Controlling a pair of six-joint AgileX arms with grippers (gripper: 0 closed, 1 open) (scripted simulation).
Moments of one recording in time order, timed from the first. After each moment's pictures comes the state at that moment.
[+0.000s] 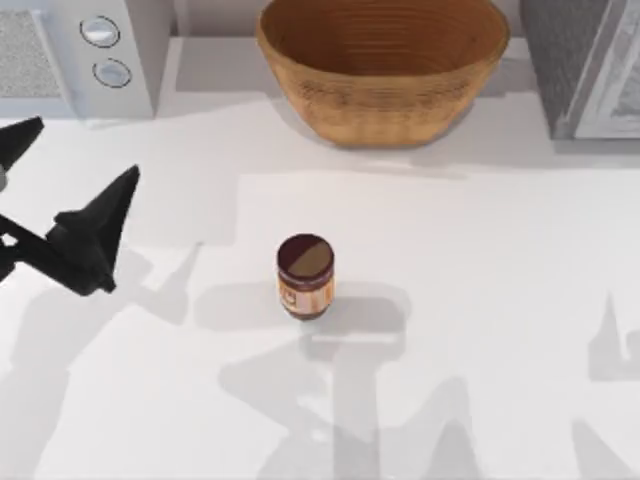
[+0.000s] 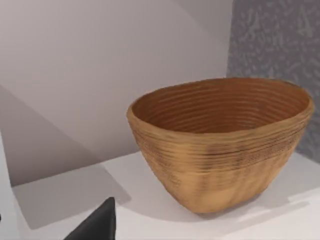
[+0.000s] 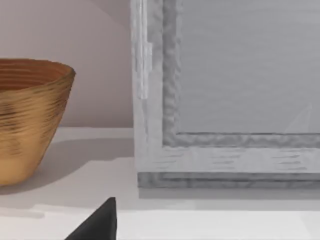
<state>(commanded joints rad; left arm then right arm) -0.04 0.96 0.28 0.66 0.55 0.01 0.00 0.00 0.00 0.00 0.00 0.00</state>
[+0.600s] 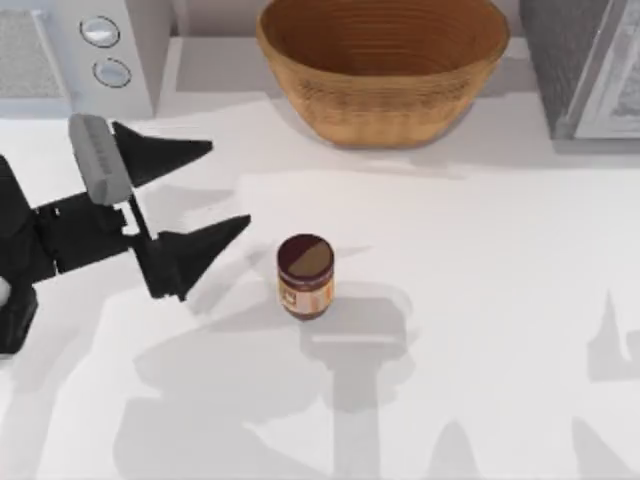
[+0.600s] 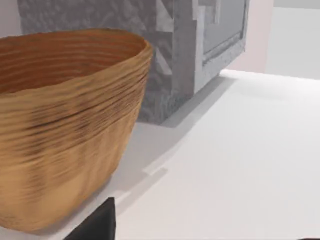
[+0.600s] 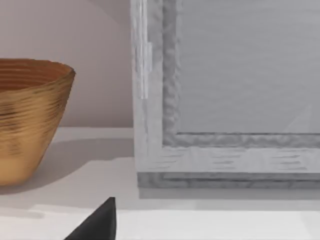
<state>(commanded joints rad) -0.10 1.97 0.59 1.36 1.09 0.03 0.00 0.00 0.00 0.00 0.00 0.00</state>
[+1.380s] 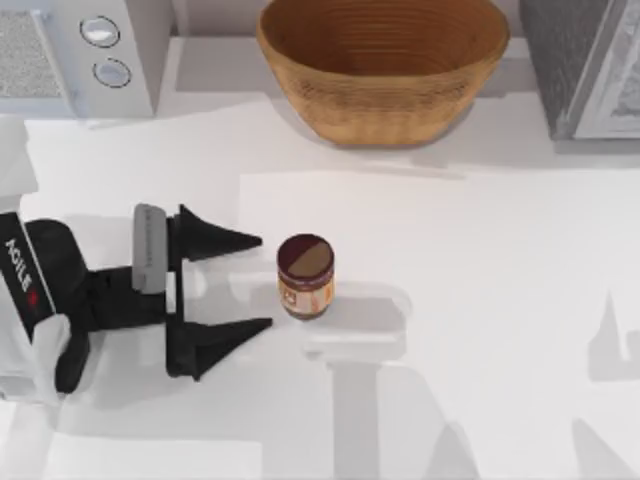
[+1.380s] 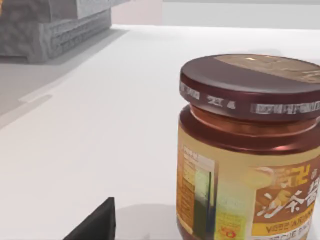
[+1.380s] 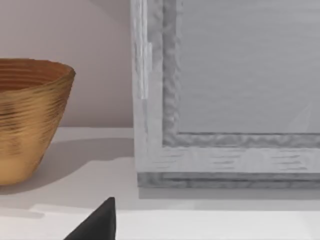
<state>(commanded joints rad) -0.13 2.49 0.75 1.71 1.35 0.04 0.00 0.00 0.00 0.00 0.00 0.00</state>
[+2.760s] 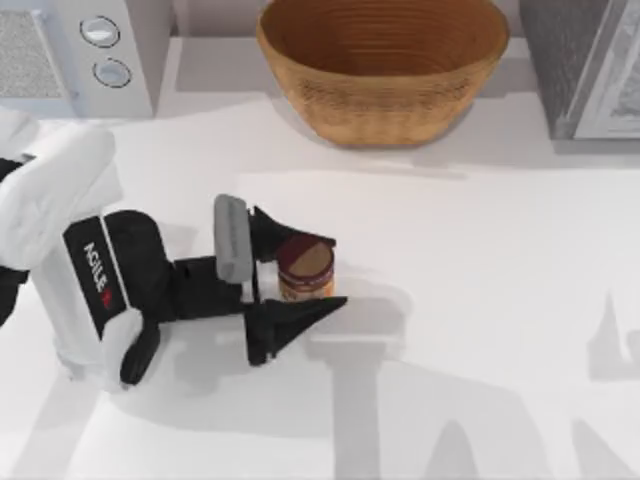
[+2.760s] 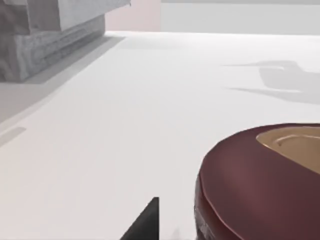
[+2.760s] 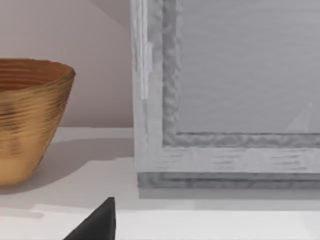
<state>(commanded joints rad) -0.33 2.51 0.85 1.64 1.15 0.02 0.00 0.00 0.00 0.00 0.00 0.00</state>
